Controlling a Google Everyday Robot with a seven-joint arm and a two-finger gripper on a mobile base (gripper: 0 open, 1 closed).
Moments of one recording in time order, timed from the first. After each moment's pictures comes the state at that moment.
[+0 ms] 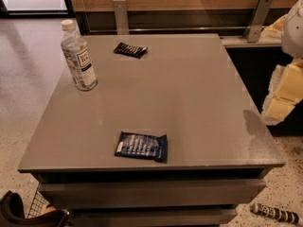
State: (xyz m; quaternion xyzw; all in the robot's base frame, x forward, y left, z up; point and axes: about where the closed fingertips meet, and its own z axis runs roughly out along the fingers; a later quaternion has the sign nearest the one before) arm 0.438 -0.213 0.987 -0.60 0.78 -0.05 0.18
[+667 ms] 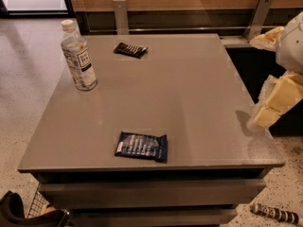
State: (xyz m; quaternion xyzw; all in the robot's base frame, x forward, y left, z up) arm 0.438 -0.193 0.970 -0.60 0.76 0.02 0.25
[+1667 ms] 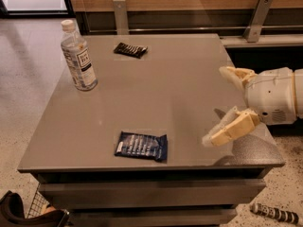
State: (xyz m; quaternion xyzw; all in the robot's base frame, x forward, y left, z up) arm 0.447 -0.133 0.908 -0.52 0.70 0.21 0.44
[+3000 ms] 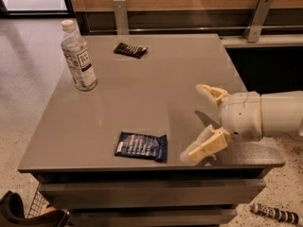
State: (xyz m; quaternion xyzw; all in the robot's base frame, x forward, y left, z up) arm 0.441 -0.088 0.867 -0.53 0.66 0.26 0.46
